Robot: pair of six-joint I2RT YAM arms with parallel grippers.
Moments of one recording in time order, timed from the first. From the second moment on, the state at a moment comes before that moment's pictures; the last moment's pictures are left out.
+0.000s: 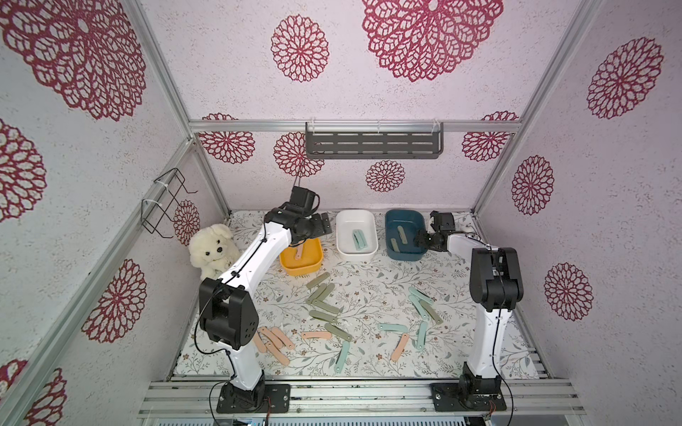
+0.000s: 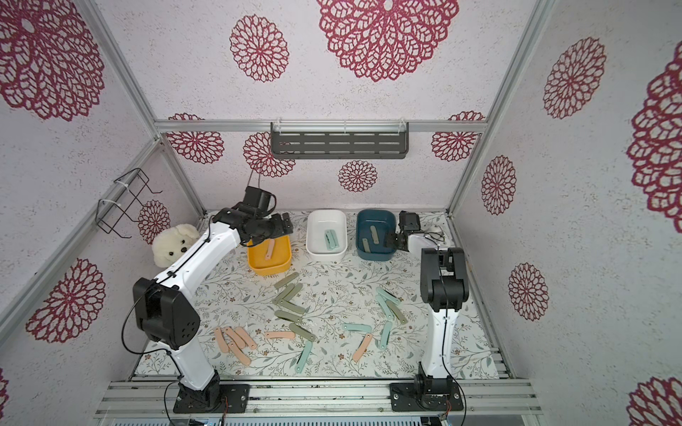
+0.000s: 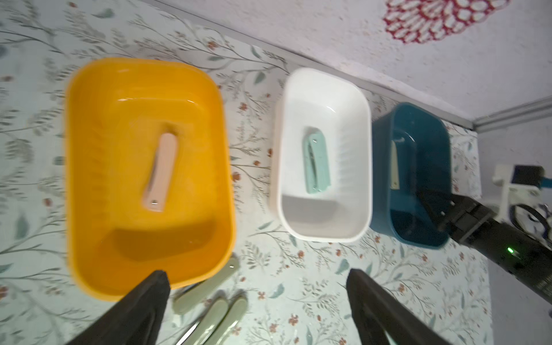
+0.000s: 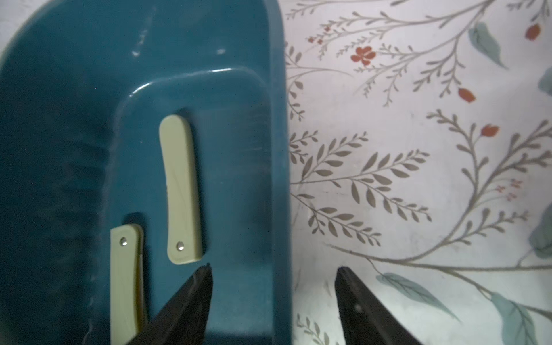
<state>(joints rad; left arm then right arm) -0.29 1.79 1.71 -0.82 -0.05 -0.53 0.08 2.14 1.52 -0.24 -0.08 0.21</state>
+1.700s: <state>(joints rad) 0.01 2.23 1.82 -0.62 0.43 -0.55 0.21 2.13 1.47 -0.17 -0.17 -0.03</state>
